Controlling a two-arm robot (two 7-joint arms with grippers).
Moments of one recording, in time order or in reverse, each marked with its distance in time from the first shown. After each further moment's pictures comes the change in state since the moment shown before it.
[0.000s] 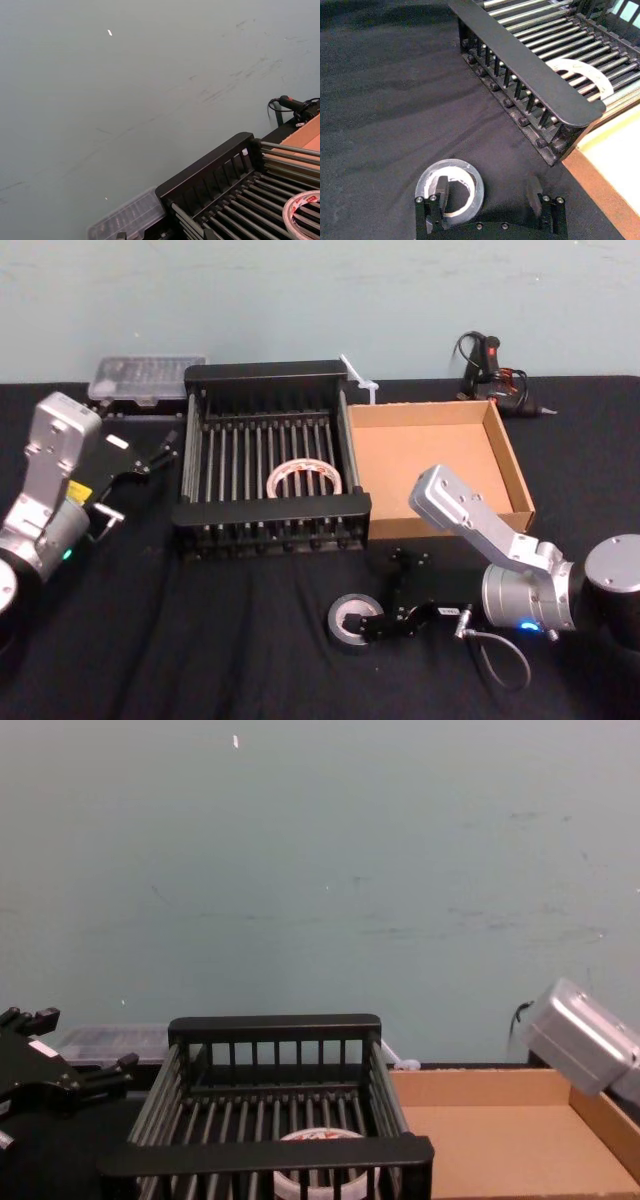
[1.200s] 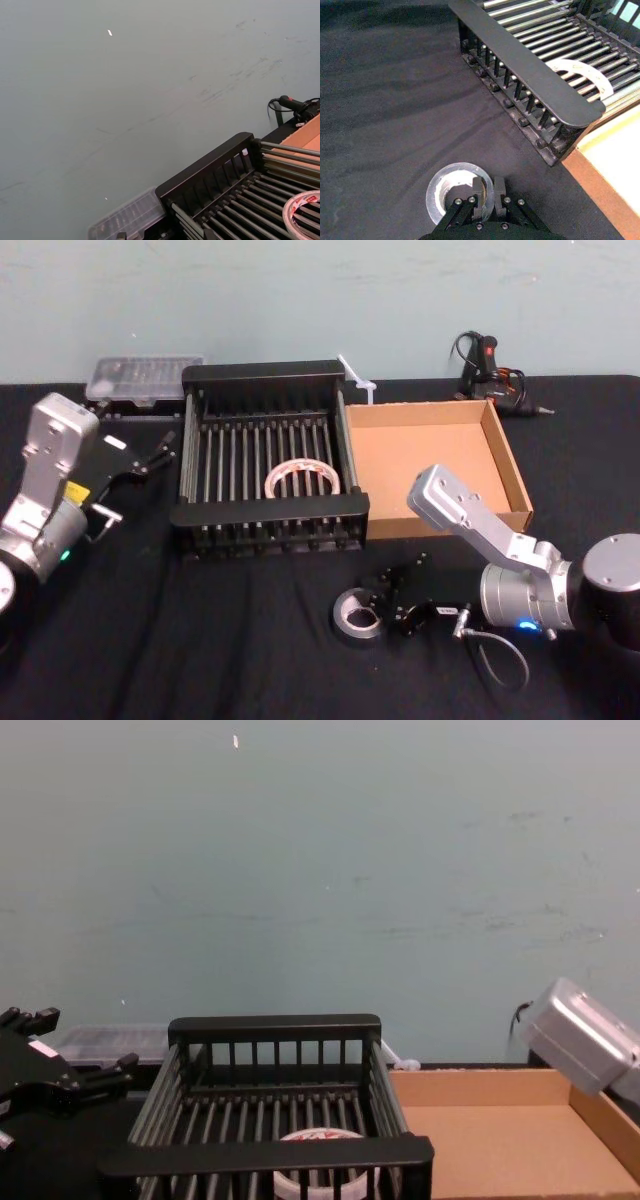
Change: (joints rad) left arm 0.000 0.000 0.000 0.000 0.000 0.000 0.000; right arm 0.000 0.000 0.000 0.000 0.000 -0.001 0.000
